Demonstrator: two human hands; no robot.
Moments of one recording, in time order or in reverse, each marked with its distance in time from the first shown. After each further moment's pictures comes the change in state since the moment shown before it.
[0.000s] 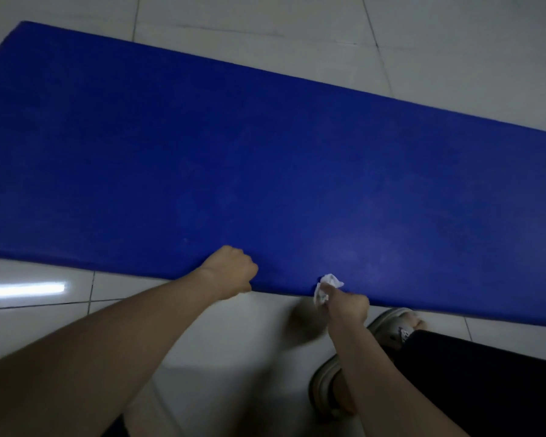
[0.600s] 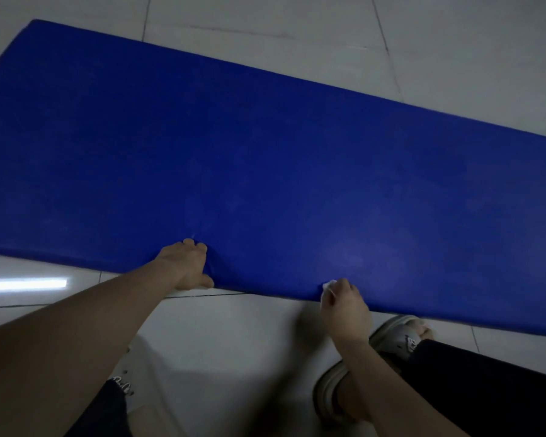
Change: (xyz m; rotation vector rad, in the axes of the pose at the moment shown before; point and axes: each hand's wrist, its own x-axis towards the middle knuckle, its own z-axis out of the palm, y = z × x) left_hand -0.043 -0.071 0.033 -0.438 -0.219 -0.427; right_hand -0.025 -0.001 -0.004 -0.877 0.049 -0.761
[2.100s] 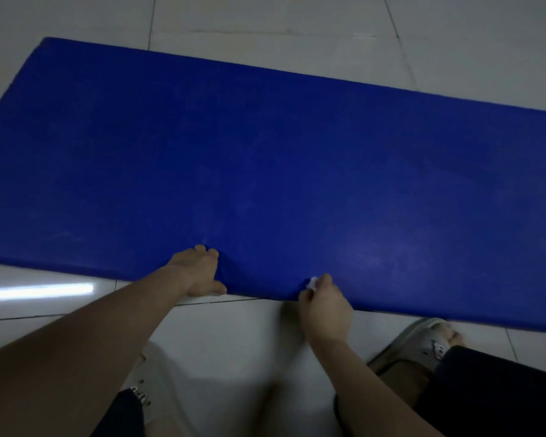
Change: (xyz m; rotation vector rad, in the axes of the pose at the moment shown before) left_hand 0.002 0.000 -0.003 -0.020 -0.024 0.000; right_hand -0.013 -0.061 0.022 0.058 -0.027 -0.011
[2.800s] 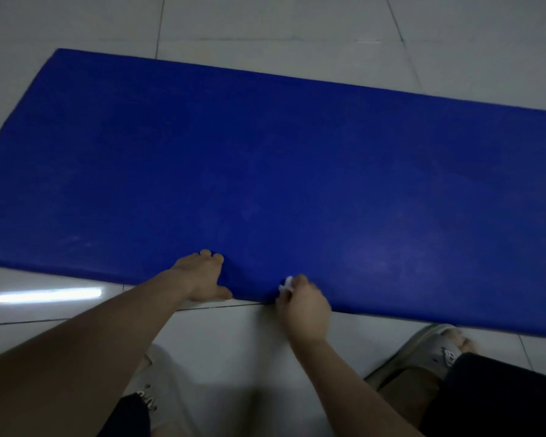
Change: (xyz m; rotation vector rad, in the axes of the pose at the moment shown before) left_hand -0.001 -0.008 0.001 -0.012 0.001 0.045; right_hand -0.002 -0.039 0.021 0.005 -0.105 -0.062
